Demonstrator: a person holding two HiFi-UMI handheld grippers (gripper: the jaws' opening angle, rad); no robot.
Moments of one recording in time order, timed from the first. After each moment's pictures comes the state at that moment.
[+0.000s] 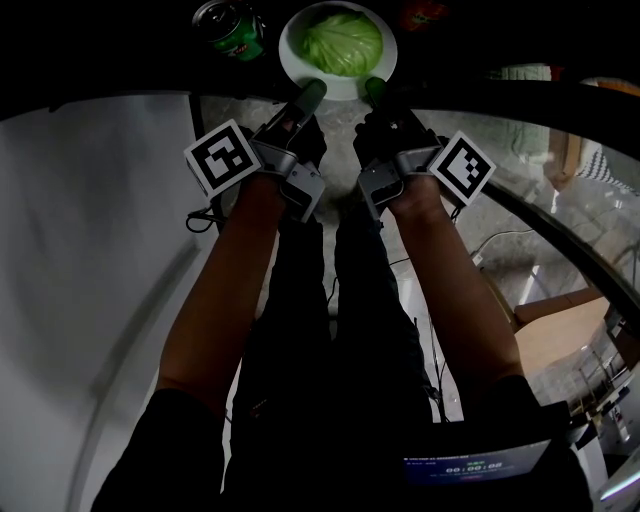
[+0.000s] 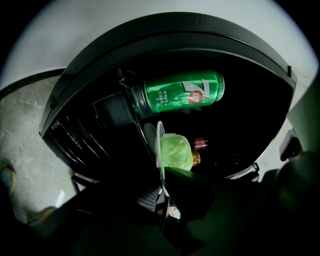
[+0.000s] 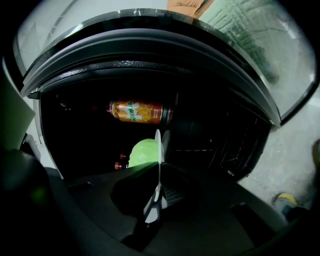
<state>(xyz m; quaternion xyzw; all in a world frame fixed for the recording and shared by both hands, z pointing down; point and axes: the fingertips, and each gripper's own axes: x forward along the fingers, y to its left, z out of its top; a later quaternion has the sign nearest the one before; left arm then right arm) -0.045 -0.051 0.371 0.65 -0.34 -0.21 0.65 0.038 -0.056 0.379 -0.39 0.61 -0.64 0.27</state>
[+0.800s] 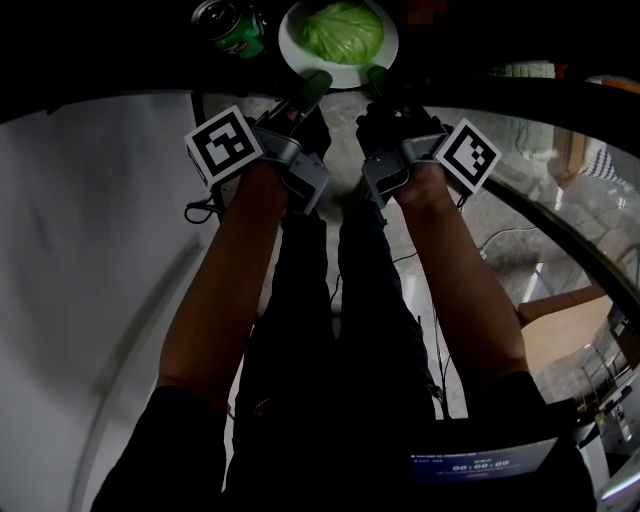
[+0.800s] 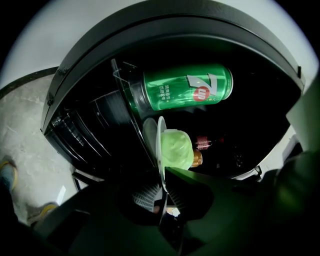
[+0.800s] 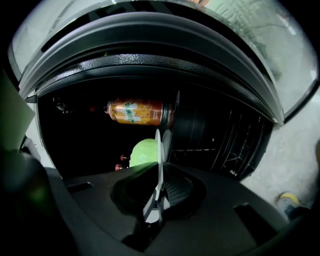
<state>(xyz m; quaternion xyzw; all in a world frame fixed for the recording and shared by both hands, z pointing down) -0.046 -0.048 0.377 0.65 -0.34 -0.19 0.66 0.033 -0.058 0.380 -0.37 0.61 -0.64 0.27</state>
